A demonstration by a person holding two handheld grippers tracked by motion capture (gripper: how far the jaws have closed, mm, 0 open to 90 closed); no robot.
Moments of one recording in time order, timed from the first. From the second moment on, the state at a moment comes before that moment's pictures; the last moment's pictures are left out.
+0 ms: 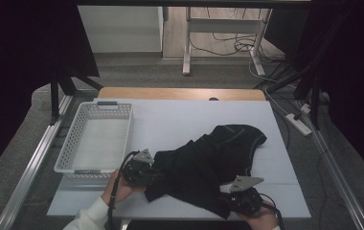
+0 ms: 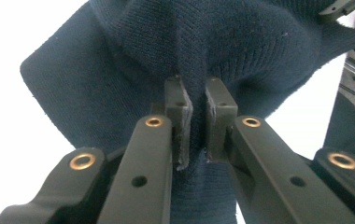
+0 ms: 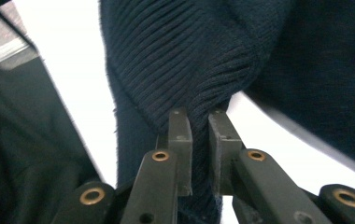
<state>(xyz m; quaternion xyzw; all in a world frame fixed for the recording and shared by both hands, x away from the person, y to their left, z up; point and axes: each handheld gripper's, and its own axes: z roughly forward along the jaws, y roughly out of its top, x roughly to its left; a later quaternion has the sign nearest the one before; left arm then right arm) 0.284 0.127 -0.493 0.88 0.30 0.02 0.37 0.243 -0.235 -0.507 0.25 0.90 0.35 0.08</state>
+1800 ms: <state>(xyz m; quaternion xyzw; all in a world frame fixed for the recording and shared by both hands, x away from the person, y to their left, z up) 0.287 0.119 -0.454 0.85 0.31 0.09 0.42 0.303 -0.214 -0.490 0.31 0.84 0.43 0.15</state>
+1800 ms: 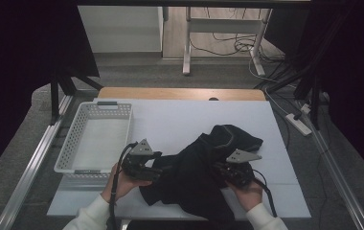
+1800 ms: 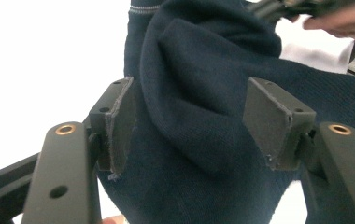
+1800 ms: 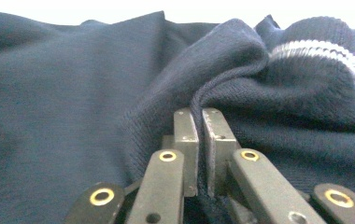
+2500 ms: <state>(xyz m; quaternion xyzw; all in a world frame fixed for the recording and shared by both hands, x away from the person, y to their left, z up) 0.300 0.107 -0.440 0.84 0.31 0.11 0.44 0.264 -0.195 -0.461 0.25 0.83 0.48 0.10</state>
